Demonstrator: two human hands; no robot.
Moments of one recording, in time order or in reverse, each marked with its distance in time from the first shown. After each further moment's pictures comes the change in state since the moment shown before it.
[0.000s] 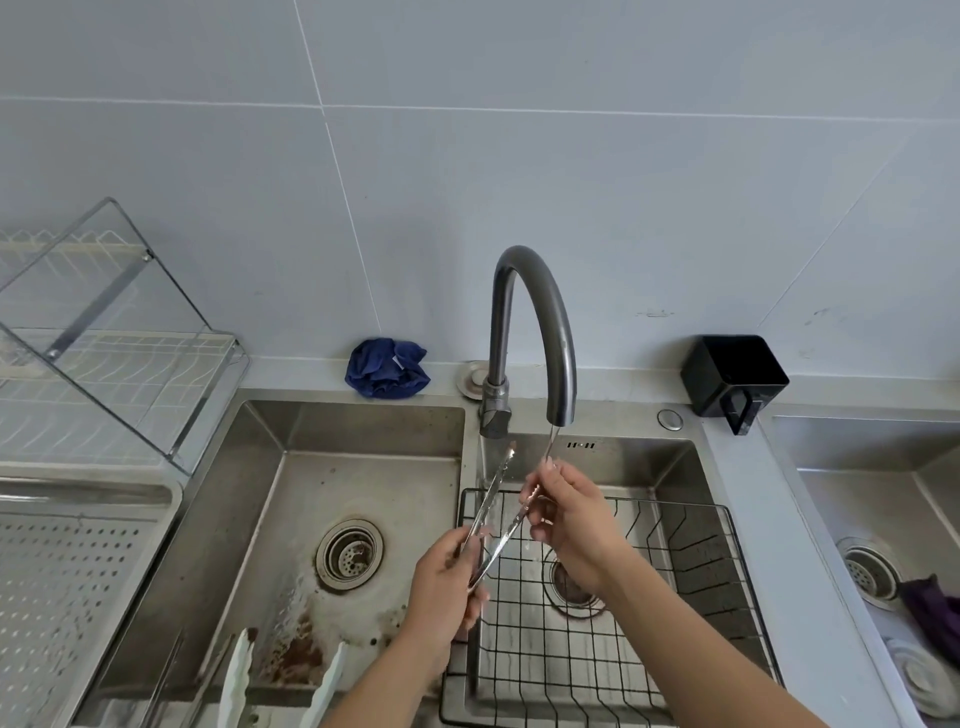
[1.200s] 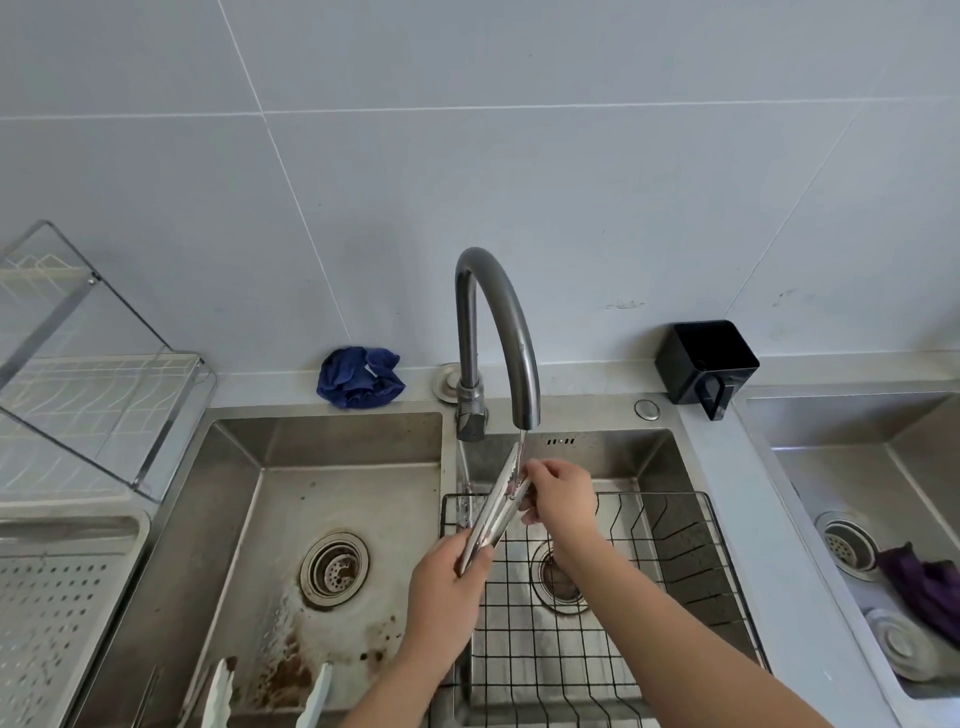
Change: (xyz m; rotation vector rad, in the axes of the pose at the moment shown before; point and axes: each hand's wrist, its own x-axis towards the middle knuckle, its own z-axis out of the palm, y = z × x) left_hand -0.001 0.007 0.021 0.498 0.067 0.371; right_hand 0.027 0.000 -0.001 -0.364 0.472 0.004
